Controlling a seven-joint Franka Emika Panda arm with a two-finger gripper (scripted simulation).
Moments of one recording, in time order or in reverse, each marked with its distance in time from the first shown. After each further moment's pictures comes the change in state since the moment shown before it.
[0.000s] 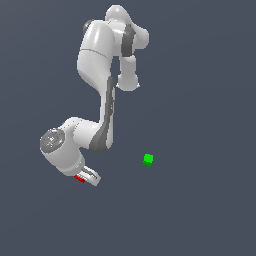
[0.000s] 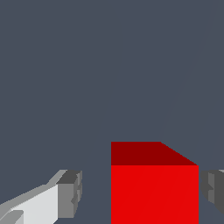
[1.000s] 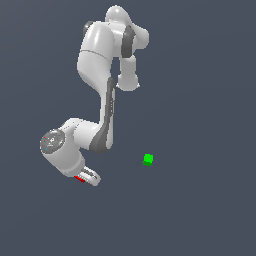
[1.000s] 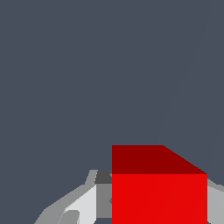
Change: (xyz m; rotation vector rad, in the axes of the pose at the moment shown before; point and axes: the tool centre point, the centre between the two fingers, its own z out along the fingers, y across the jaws) arm 0.001 0.000 0.003 0.000 -0.001 0.000
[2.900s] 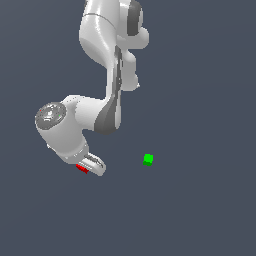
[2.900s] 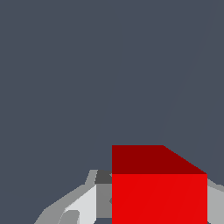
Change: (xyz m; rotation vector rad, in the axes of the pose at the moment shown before) arm -0.024 -0.026 -0.092 0.000 0.002 0.001
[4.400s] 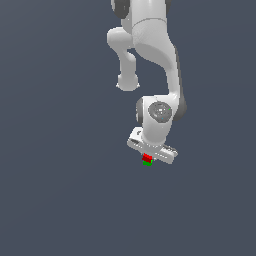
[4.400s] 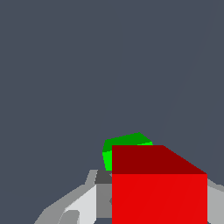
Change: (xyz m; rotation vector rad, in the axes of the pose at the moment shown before) arm -0.177 -0.208 0.052 0.000 -0.001 -0.004
